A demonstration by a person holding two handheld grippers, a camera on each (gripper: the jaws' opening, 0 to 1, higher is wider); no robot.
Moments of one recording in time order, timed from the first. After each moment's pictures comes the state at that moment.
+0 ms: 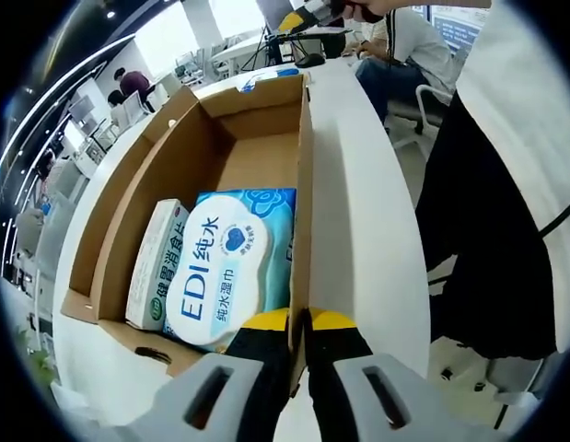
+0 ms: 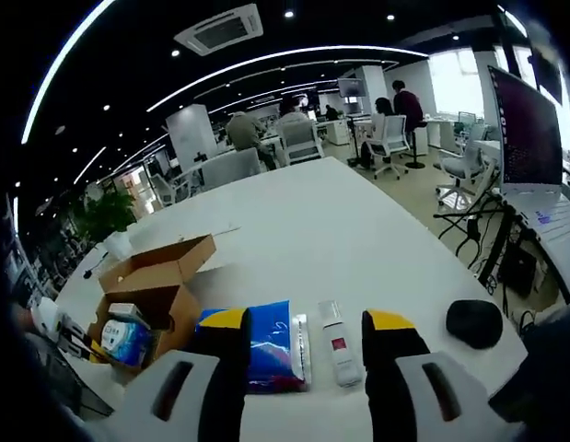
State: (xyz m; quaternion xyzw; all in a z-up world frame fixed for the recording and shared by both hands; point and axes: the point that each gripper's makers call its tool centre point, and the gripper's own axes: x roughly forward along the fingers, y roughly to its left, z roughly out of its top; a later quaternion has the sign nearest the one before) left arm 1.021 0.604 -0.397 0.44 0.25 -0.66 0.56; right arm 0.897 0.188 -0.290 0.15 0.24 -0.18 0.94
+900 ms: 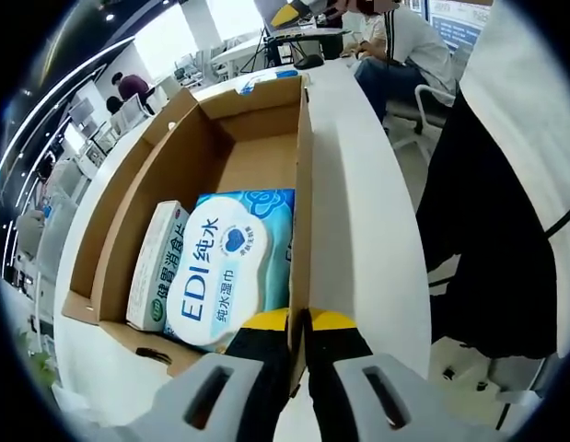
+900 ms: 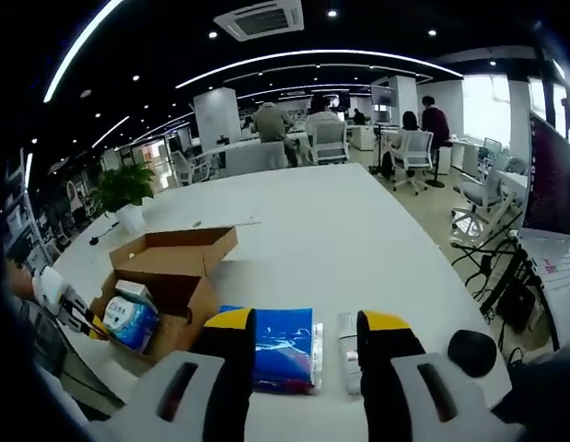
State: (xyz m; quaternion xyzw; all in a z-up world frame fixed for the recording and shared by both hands) left arm 1.019 0.603 -0.396 0.44 0.24 -0.66 0.55; right arm 0.912 0.209 -0.271 0.09 0.26 -0.15 0.95
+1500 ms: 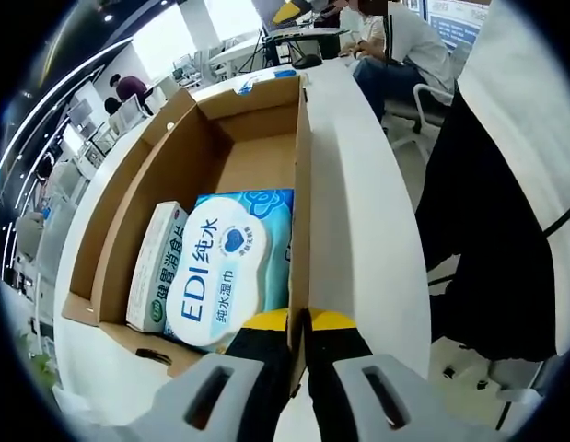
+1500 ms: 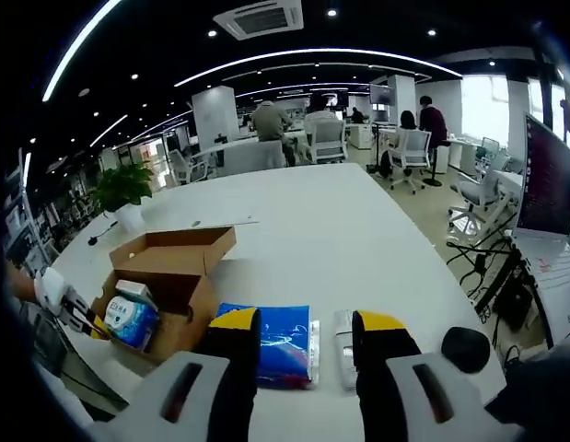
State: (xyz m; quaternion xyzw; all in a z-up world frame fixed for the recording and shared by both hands) left arm 1.020 0.603 -0.396 0.44 0.24 -0.66 0.55; right arm 0.899 0.203 -0.261 0.10 0.26 -0.17 0.95
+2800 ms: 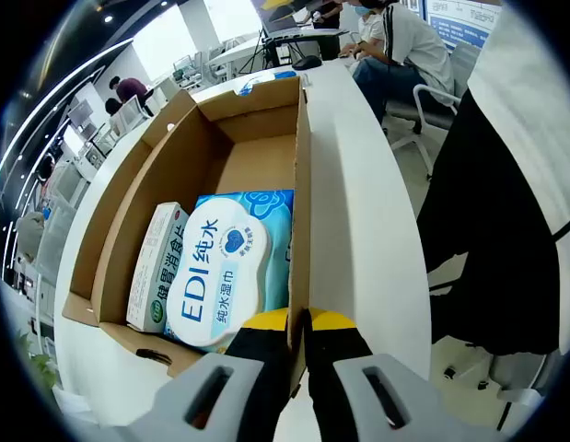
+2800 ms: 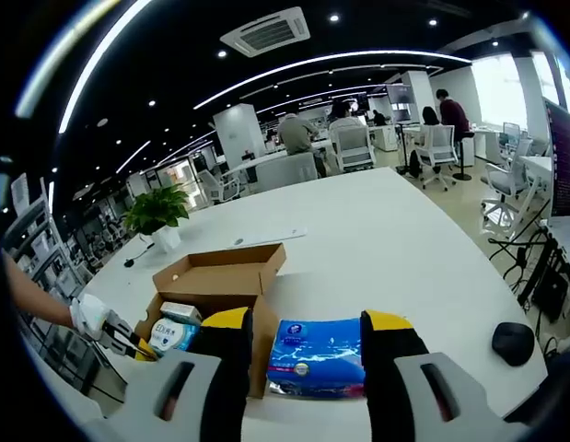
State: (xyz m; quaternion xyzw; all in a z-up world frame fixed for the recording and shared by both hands) left arm 1.019 0.604 -0.397 0.44 0.24 -0.66 0.55; right arm 0.928 0.257 -0.246 0.15 0.22 -0.09 0.96
